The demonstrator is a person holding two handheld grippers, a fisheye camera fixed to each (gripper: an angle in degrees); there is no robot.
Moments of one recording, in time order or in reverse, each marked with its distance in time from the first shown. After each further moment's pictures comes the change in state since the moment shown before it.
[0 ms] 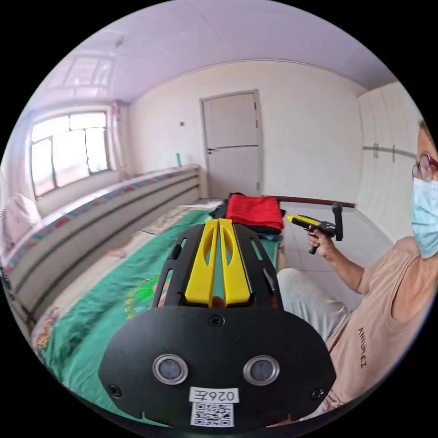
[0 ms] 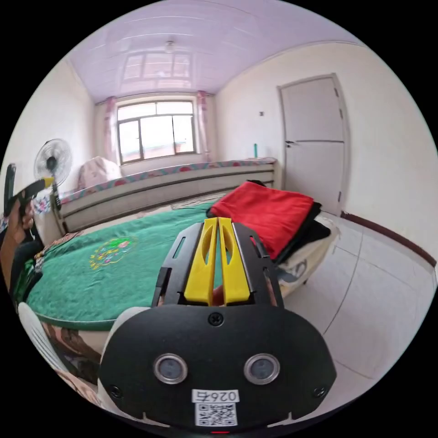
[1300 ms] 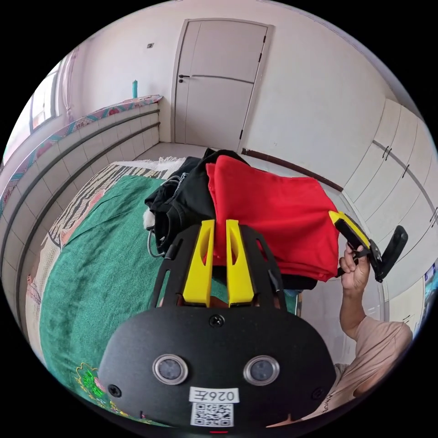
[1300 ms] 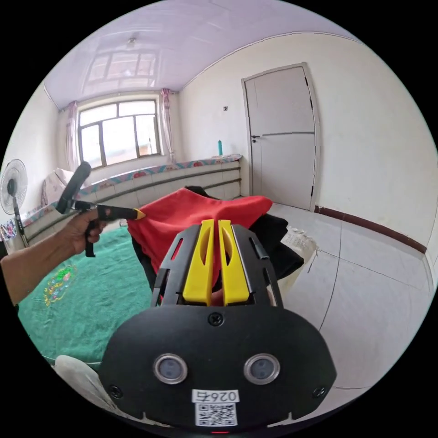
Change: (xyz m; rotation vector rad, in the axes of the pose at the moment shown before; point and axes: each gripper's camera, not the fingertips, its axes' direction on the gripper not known) left arm -0.031 -0.173 0.574 -0.370 0.195 -0.095; right arm 0.226 0.047 0.092 0.024 0.150 0.052
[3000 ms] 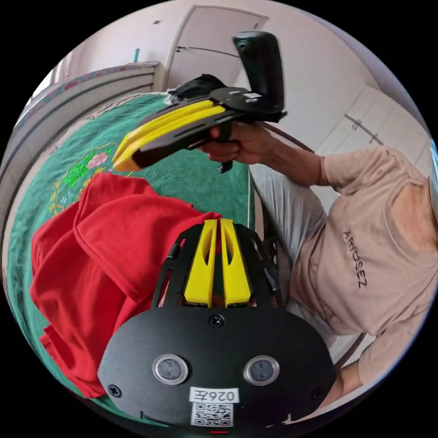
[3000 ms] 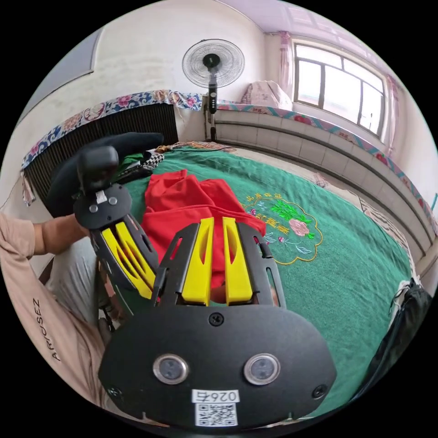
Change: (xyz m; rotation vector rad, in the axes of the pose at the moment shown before) left arm 0.132 0.588 -0.136 -0.201 0.158 0.034; right arm -0.801 0.104 0.068 -0.381 -1.034 -0.801
